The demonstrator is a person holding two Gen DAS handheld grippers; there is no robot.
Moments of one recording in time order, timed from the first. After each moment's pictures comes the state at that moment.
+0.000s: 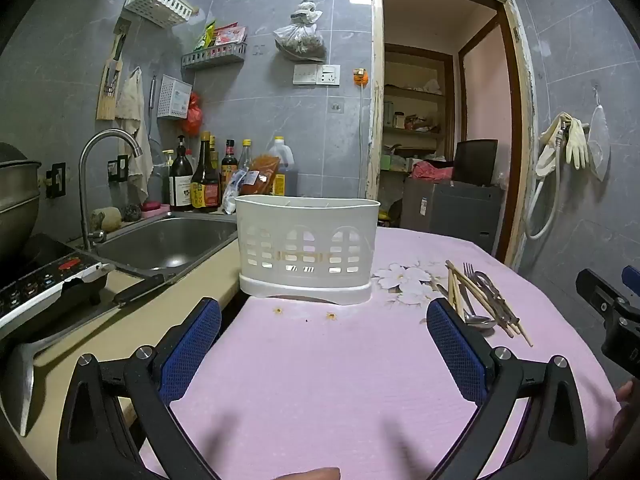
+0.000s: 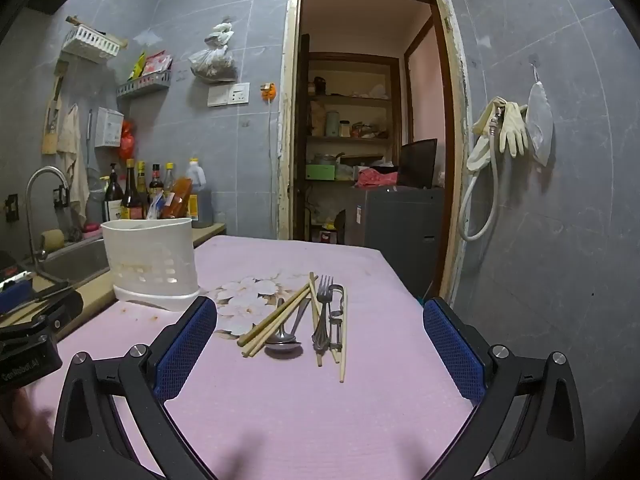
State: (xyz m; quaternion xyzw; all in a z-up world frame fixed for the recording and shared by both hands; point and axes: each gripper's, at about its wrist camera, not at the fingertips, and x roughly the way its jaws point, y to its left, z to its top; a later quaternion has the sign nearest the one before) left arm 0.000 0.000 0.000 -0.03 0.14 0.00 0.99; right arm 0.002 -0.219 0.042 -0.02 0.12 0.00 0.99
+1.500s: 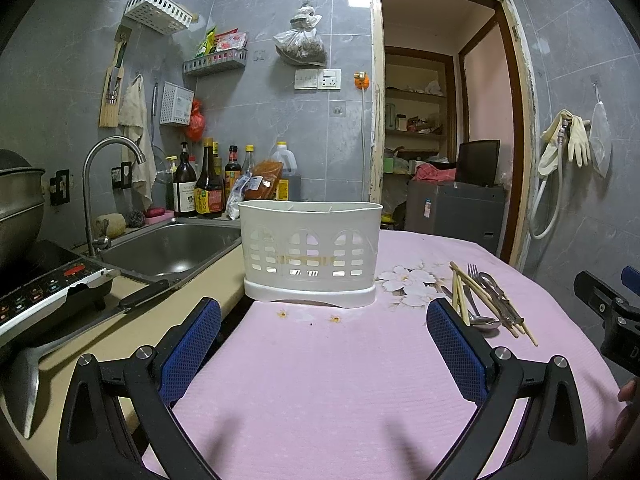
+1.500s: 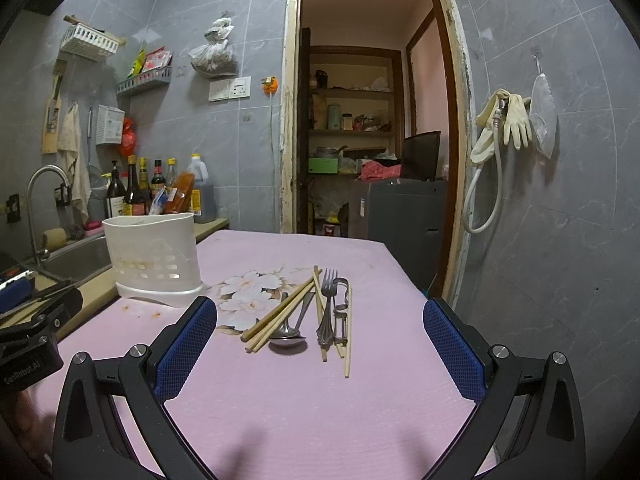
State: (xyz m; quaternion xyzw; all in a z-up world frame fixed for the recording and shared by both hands) left arm -0.005 0.005 0.004 -0.02 0.13 0.01 0.99; right arm 0.005 -0.217 0.040 -0.02 0.13 0.01 0.99
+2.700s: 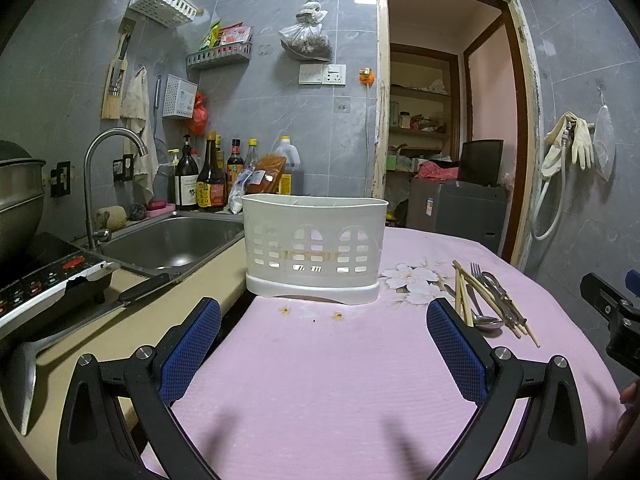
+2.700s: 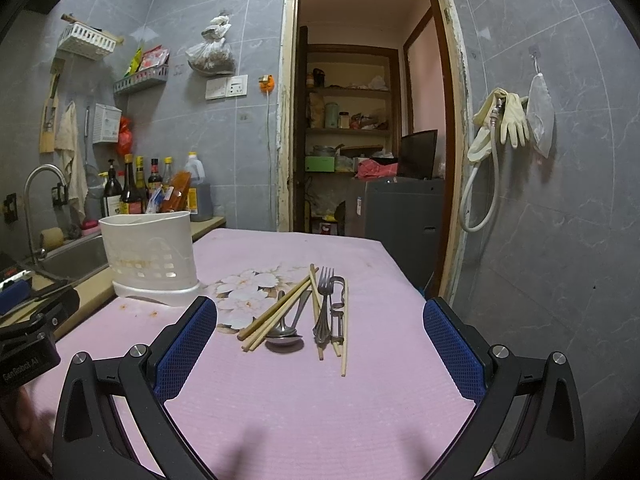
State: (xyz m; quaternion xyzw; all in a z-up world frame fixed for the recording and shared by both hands) left arm 0.000 0.009 -0.001 -0.03 0.14 0.01 0.99; right arm 0.003 -0.220 0.038 -0.02 0.13 0.00 0.99
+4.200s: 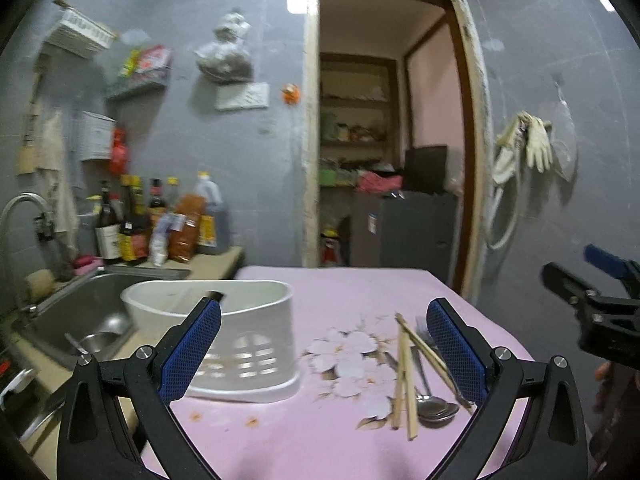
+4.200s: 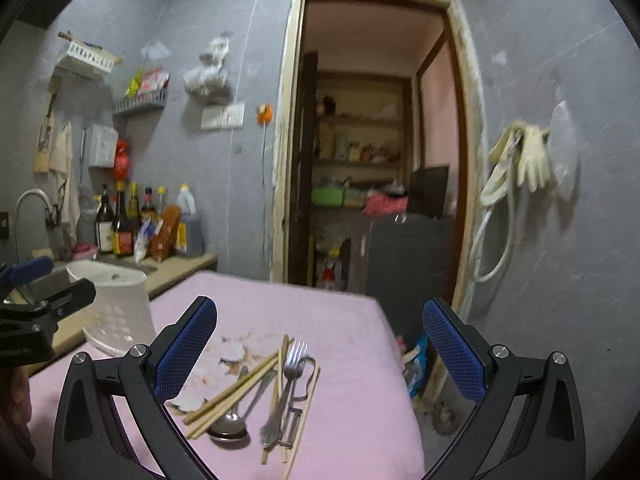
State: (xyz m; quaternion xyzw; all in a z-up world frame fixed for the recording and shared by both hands) left arm 0.104 -0.052 0.063 0.01 0.12 -0.11 0.99; right arm 0.096 -0.271 0.090 -0.03 0.10 0.03 0.99
